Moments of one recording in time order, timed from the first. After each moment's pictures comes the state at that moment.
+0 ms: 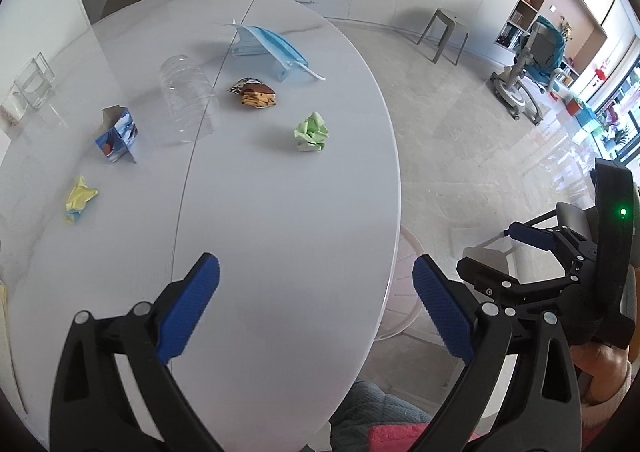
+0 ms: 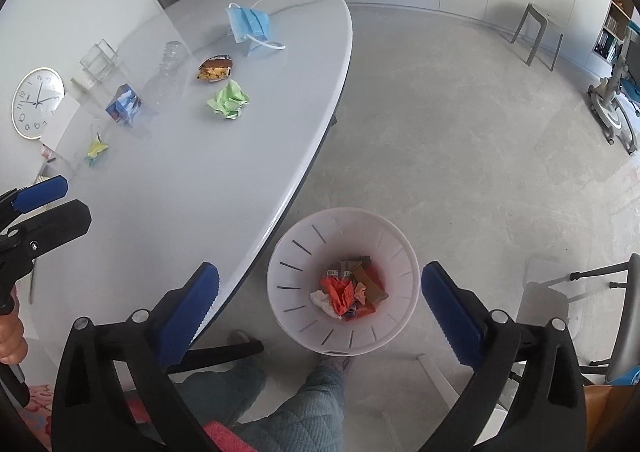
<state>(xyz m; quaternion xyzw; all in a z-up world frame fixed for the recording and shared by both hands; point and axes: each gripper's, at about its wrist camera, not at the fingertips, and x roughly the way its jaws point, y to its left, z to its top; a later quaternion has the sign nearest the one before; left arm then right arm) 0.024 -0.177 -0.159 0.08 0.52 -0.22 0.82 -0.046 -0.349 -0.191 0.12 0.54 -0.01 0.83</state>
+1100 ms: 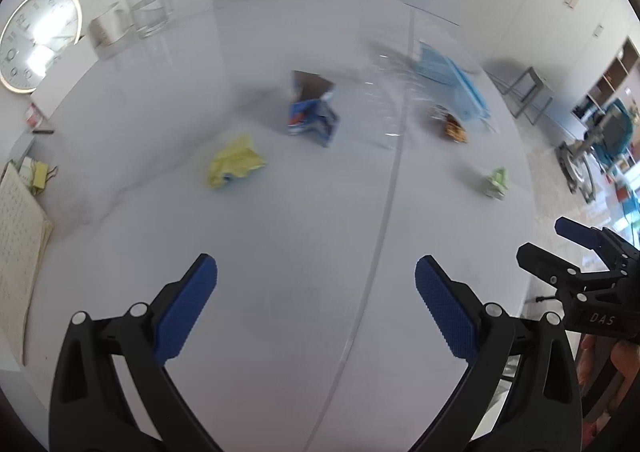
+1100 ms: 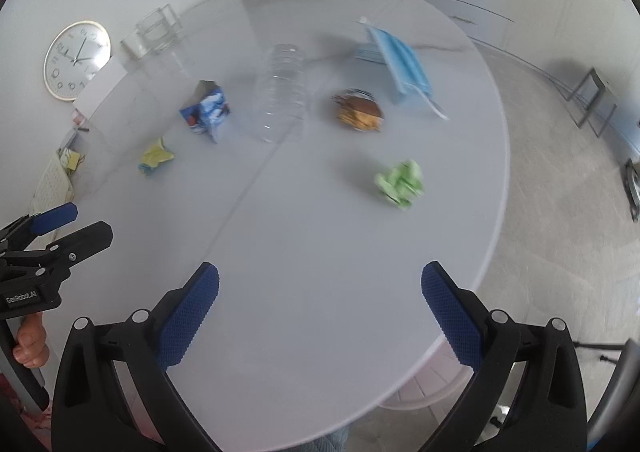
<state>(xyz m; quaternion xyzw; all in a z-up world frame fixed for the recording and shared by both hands) 0.084 -0.003 -0.167 -0.01 0.53 -0.07 0.85 0.071 -0.202 -0.161 0.03 0.53 0.09 0.84</state>
